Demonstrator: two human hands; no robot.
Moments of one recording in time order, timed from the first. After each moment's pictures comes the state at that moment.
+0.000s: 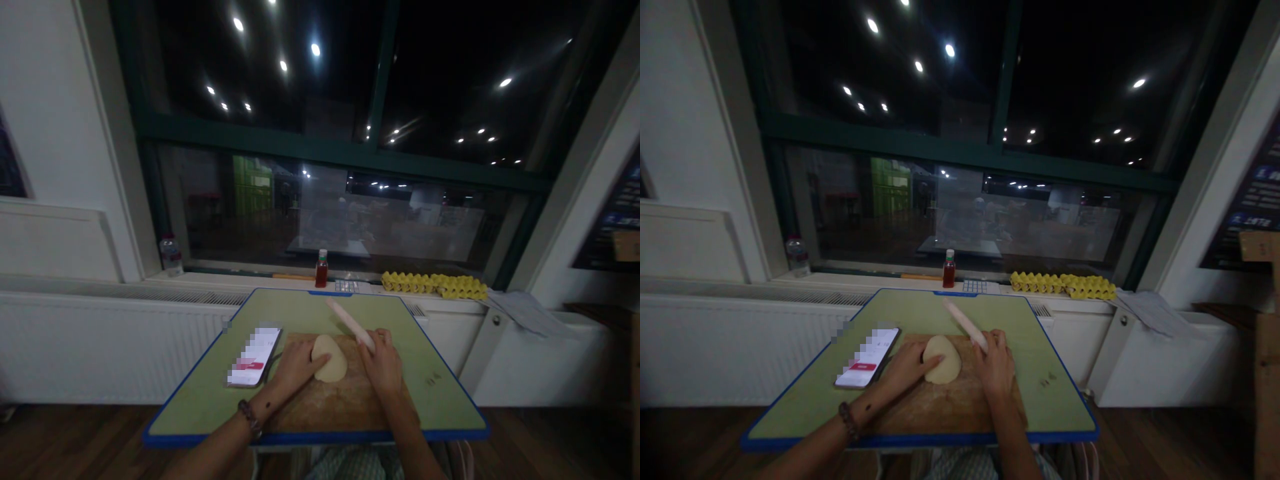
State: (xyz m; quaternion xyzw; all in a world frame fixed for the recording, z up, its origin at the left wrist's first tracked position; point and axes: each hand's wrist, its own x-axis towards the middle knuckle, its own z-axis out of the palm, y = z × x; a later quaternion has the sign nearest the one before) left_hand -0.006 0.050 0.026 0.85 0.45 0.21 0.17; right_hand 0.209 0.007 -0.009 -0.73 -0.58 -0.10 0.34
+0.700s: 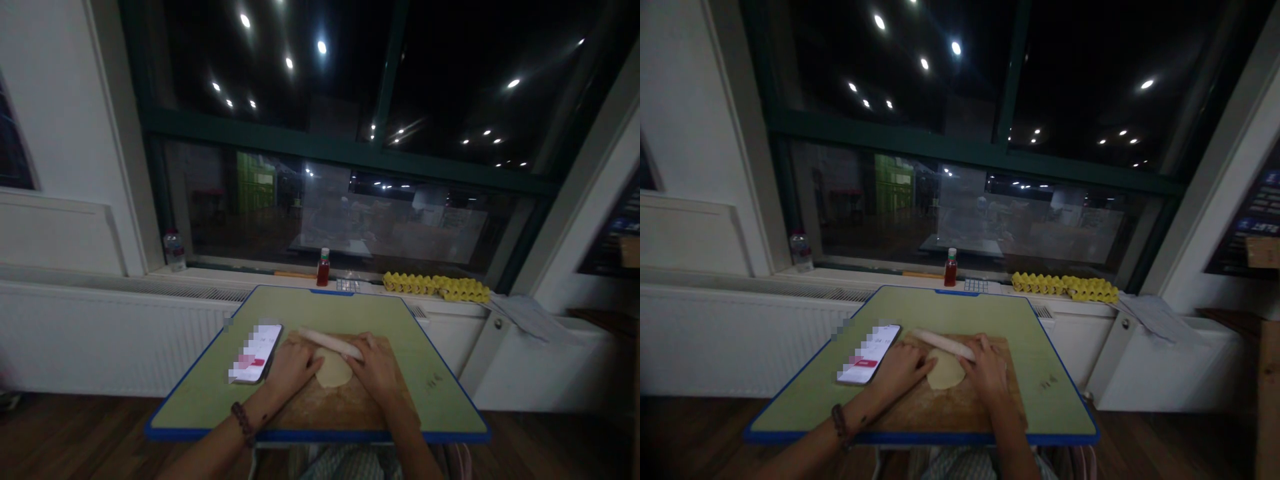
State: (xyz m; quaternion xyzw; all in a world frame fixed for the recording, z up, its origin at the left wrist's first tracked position) left_hand -0.014 0.044 0.017 0.86 0.49 0.14 0.00; right_hand 0.202 0.005 -0.008 -0.65 -0.71 -0.10 0.25
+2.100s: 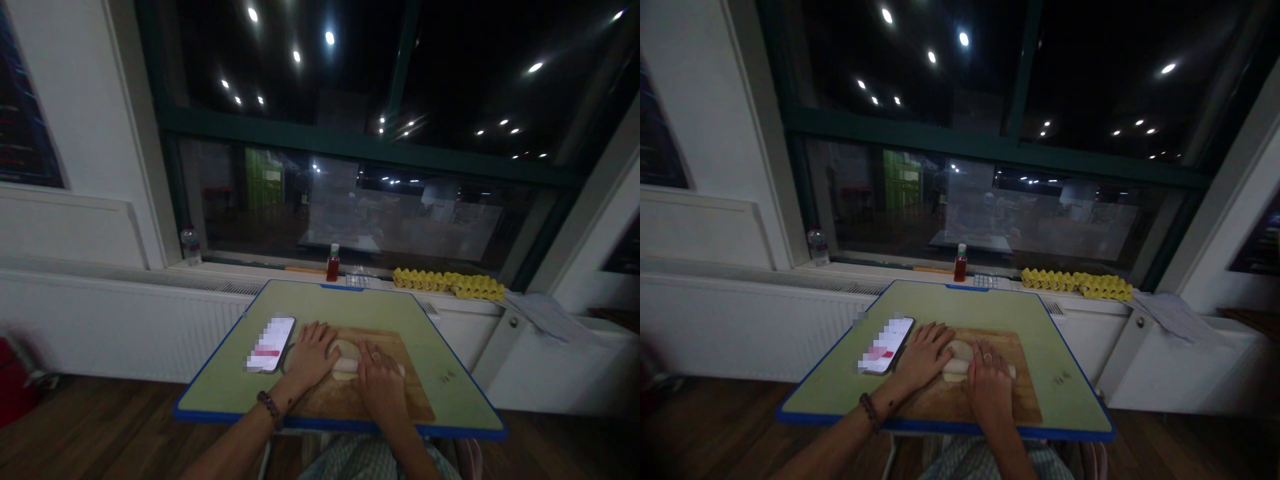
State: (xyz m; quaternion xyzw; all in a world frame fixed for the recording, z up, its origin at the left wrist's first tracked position) left_hand -0.003 0.049 -0.004 0.86 0.48 0.18 -0.04; right_hand 0.164 -0.030 -0.019 -0.70 -0.67 -0.18 0.18
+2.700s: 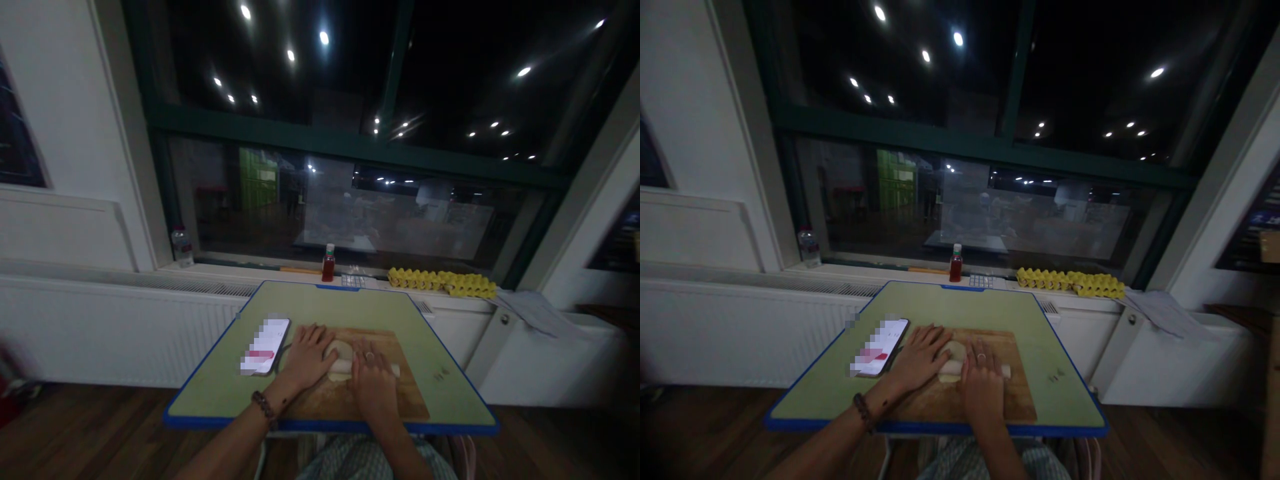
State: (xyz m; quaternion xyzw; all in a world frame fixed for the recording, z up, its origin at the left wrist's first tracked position) left_hand -0.004 0.044 0.006 0.88 0.46 0.14 -0.01; right_hand 0.154 -0.030 -0.021 -0.70 -0.66 -0.20 0.19
